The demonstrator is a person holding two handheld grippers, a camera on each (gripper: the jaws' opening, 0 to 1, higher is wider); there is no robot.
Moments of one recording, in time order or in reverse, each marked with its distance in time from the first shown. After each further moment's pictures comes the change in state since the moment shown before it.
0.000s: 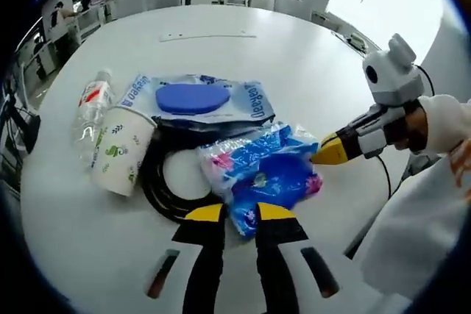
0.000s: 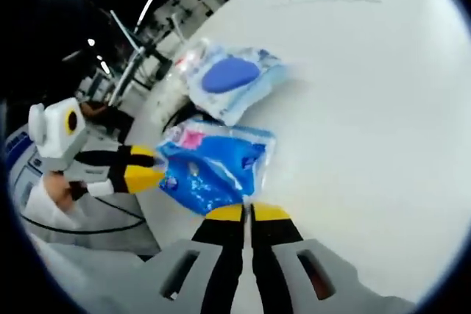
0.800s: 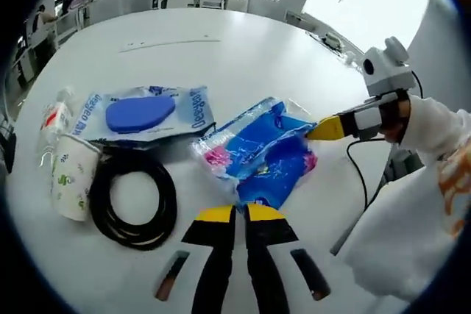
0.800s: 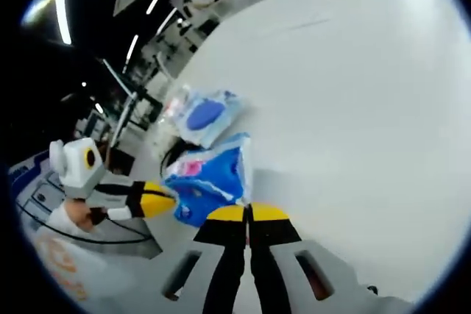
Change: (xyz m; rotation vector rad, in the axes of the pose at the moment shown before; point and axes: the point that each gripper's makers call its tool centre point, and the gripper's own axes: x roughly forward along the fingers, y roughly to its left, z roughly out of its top) left arm 0.022 -0.065 0.025 0.061 -0.009 -0.148; right arm -0.074 -0.040 0.014 0.142 -0.190 -0.021
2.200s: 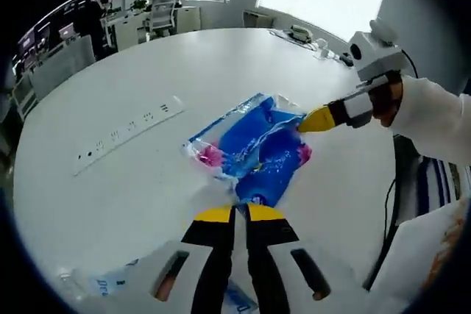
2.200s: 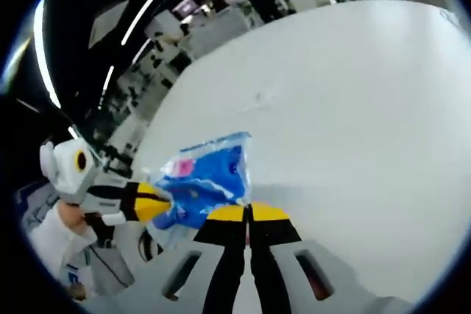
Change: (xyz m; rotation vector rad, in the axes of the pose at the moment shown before) left arm 0.087 0.009 0.203 0.255 0.011 -0.117; right arm -0.021 -0.094 0.185 0.094 -0.156 -0.147
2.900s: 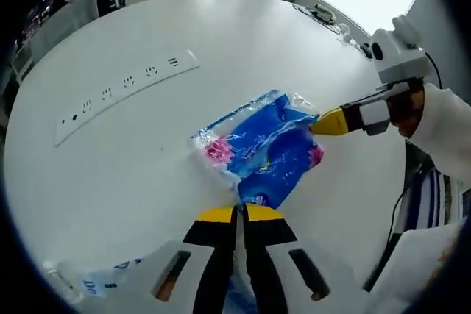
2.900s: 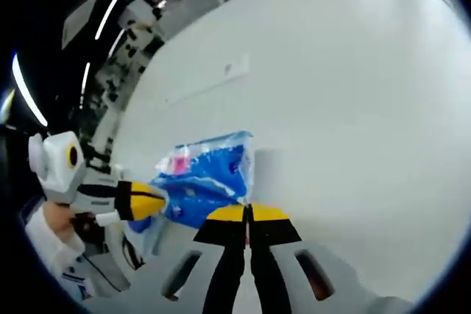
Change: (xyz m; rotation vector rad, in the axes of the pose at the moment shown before) left arm 0.047 0.028 -0.032 -0.101 0.179 0.022; right arm 0.049 -0.034 -0.032 0.060 0.158 -0.088
